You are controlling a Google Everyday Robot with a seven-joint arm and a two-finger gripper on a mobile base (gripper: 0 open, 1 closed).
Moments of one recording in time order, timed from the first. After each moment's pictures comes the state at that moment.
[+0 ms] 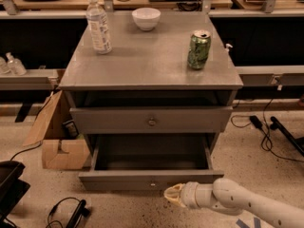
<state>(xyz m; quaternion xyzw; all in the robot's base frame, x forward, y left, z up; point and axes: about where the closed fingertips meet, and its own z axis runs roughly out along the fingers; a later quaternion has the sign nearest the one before) 0.479 -0.080 0.360 -0.51 0.74 0.25 0.36</state>
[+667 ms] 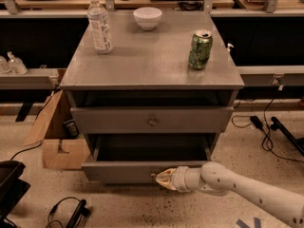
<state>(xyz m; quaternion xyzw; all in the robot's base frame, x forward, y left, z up) 0.545 -0.049 0.374 -0.52 0.72 0.25 0.39</state>
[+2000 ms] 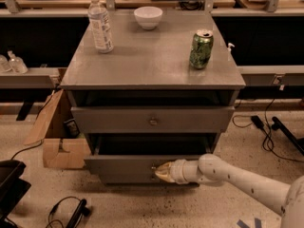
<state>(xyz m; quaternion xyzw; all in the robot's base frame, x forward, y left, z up) 0.574 -0.047 0.363 -0.52 0.72 0.25 0.38</state>
